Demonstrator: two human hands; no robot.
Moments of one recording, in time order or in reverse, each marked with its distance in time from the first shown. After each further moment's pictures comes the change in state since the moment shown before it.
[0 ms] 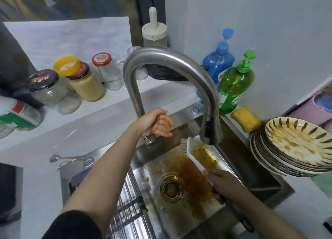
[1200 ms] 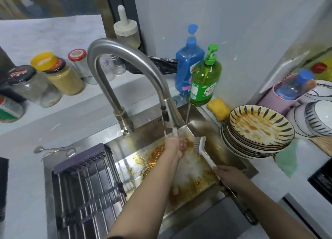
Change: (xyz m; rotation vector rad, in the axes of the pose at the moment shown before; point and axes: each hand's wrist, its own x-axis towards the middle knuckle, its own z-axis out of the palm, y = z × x) left_hand 0.029 -0.078 0.199 -0.820 0.444 -0.126; right_hand -0.024 0.073 -0.086 0.164 0.115 0.154
